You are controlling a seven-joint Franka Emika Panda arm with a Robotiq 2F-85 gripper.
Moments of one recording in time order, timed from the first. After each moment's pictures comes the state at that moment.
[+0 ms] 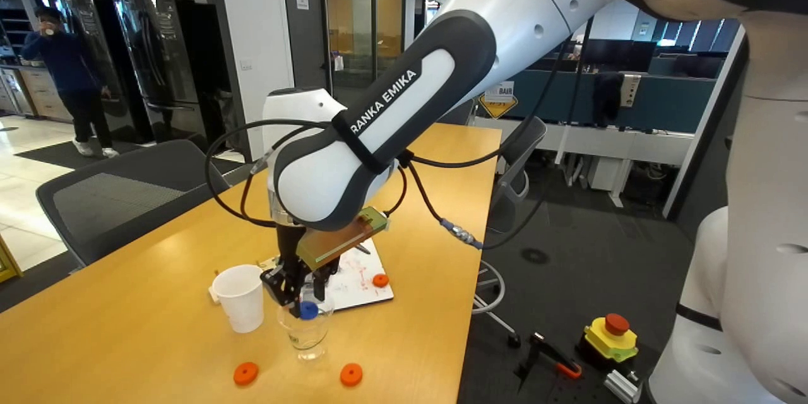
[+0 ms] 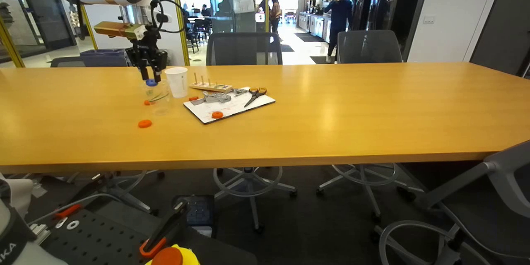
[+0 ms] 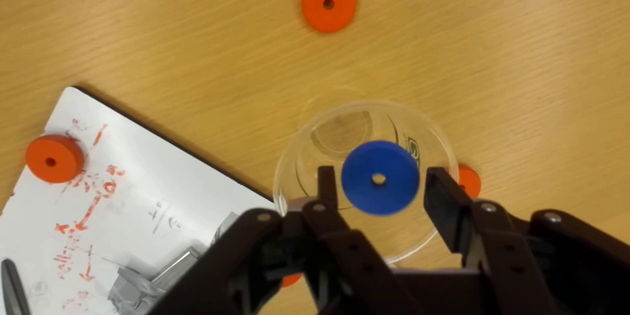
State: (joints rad) arm 0.22 0.18 0.22 -2.19 -0.03 2.41 0.35
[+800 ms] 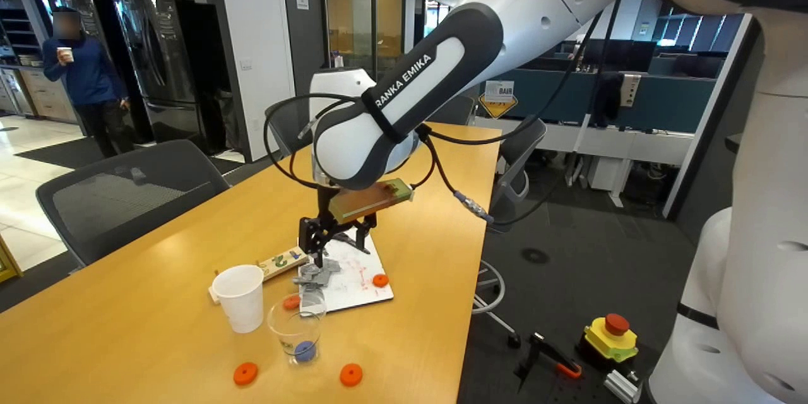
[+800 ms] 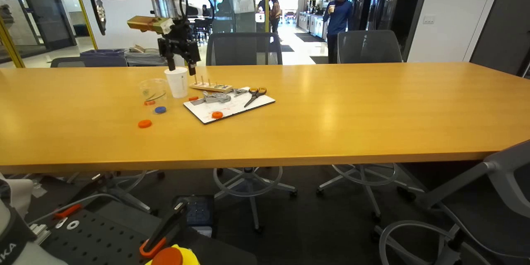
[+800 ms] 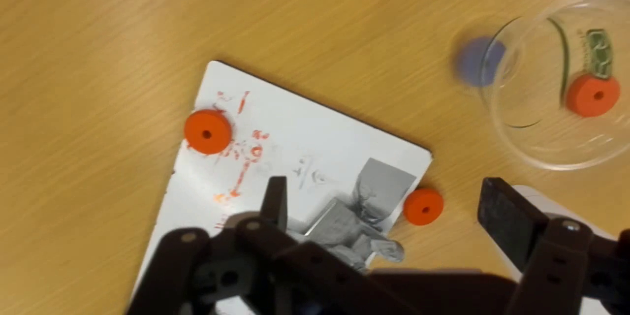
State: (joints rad) arm 0.17 0.14 0.08 -2.20 -0.05 2.41 0.39
